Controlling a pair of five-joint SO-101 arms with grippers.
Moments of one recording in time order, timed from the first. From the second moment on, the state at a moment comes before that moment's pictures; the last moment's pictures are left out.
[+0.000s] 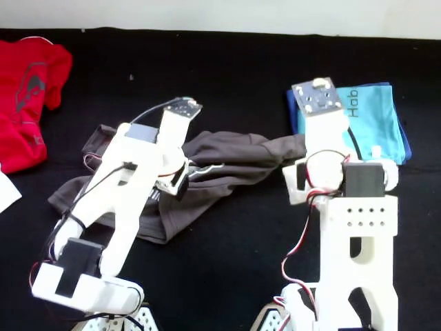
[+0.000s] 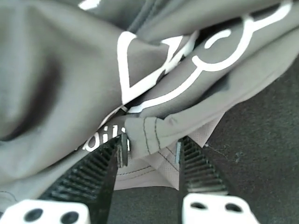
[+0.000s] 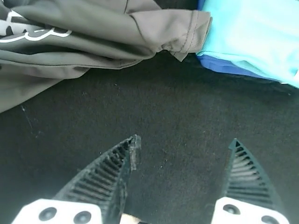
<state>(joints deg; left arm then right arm) 7.2 -1.6 25.1 66.0 -10.9 -6.3 -36.2 16.9 92.9 14.0</state>
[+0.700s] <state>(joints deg) 7.4 -10.6 13.3 88.5 -10.1 -6.3 -39.3 28.1 88.3 14.0</state>
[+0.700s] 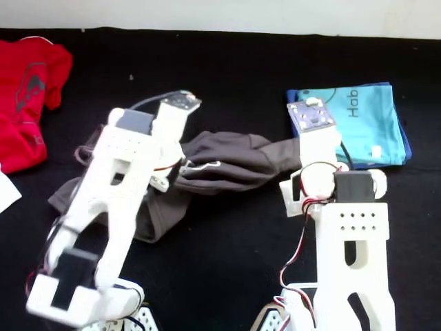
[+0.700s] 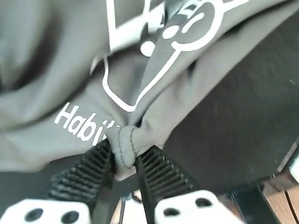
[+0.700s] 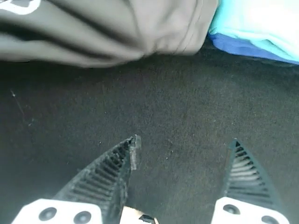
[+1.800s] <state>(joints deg) -7.4 -30.0 24.7 89.5 -24.2 -13.8 -39.3 53.1 62.7 10.6</state>
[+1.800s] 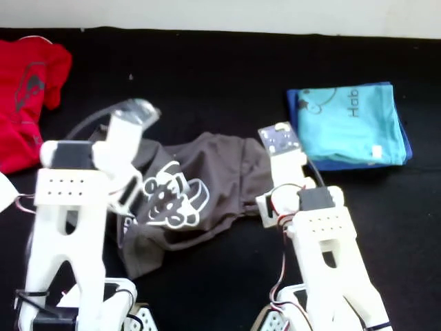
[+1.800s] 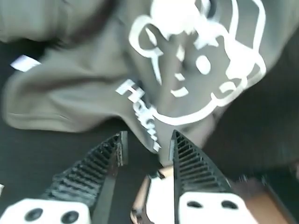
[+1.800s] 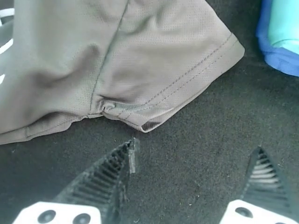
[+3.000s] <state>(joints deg) -18.9 59.6 -80.3 100.2 -9.5 -14.0 -39.3 53.4 62.7 10.6</state>
